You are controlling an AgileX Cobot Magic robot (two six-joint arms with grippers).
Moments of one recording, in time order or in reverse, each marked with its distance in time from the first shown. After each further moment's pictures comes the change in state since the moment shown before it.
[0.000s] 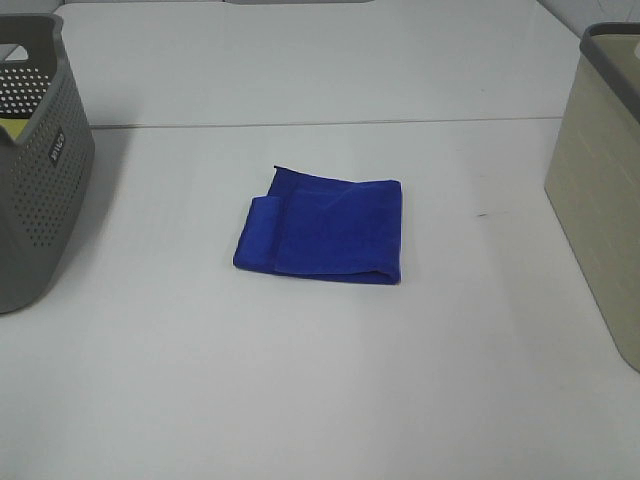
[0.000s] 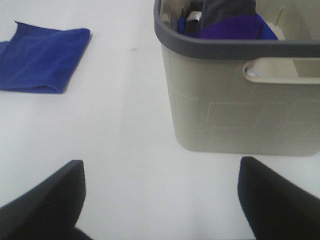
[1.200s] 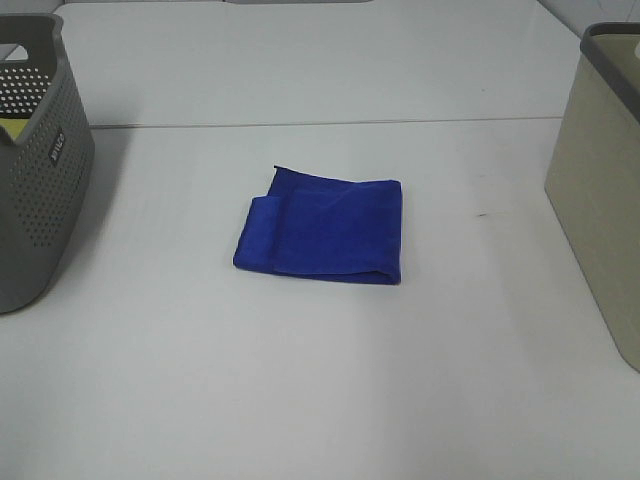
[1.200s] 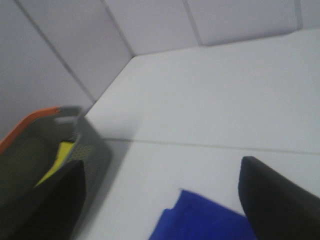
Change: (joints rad) left arm 0.000 0.000 0.000 0.000 0.000 0.000; right arm 0.000 1.280 -0.772 0.979 -0.461 -0.680
